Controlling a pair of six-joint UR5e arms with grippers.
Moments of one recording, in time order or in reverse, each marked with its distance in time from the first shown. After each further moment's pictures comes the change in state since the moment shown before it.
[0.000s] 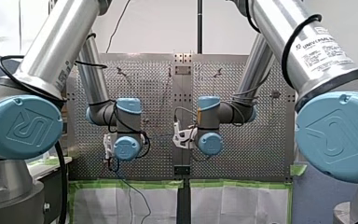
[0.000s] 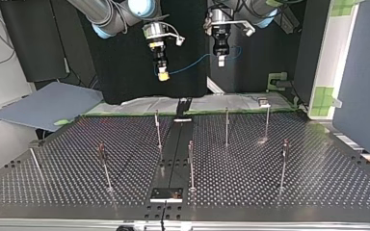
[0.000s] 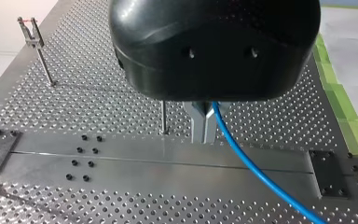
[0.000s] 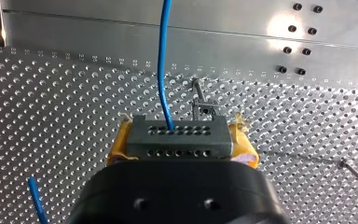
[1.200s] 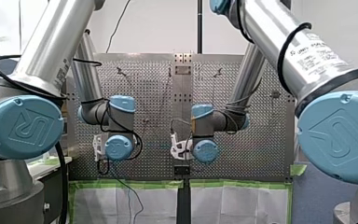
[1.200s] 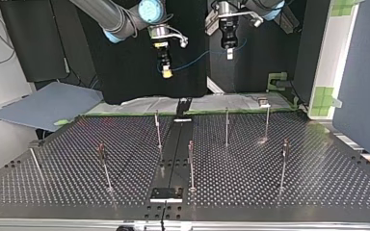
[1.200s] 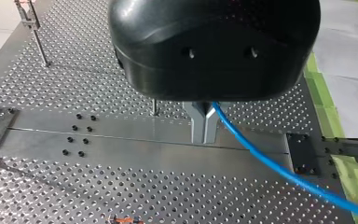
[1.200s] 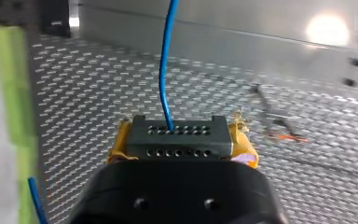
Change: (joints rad) left arm 0.013 0.046 -0.074 -0.032 -0.045 -0.026; right arm 0.029 0.108 -0.066 0.108 0.068 -0.005
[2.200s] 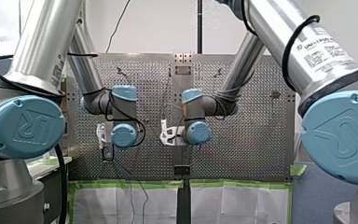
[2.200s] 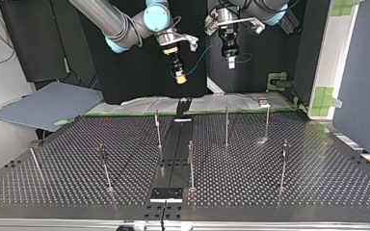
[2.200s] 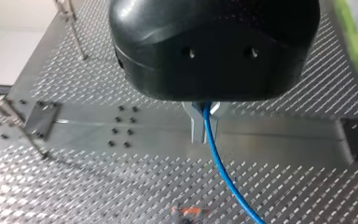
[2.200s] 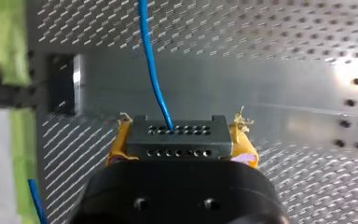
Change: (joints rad) left arm 0.025 0.111 0.059 -0.068 -0.021 0.027; right arm 0.033 -0.077 -0.135 0.258 -0.132 0.134
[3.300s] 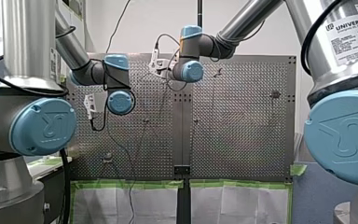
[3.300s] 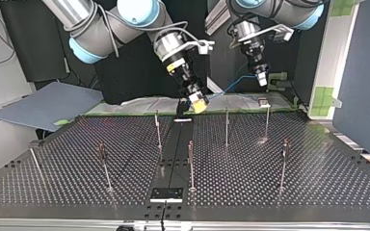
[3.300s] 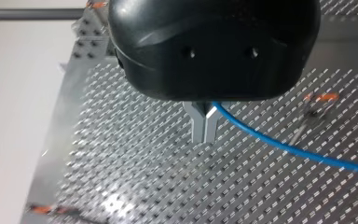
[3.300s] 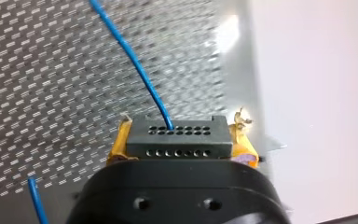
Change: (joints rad) left arm 0.187 0.289 0.090 -0.289 -0.018 0.009; right arm 0.018 -0.277 -0.251 0.161 -0.214 0.095
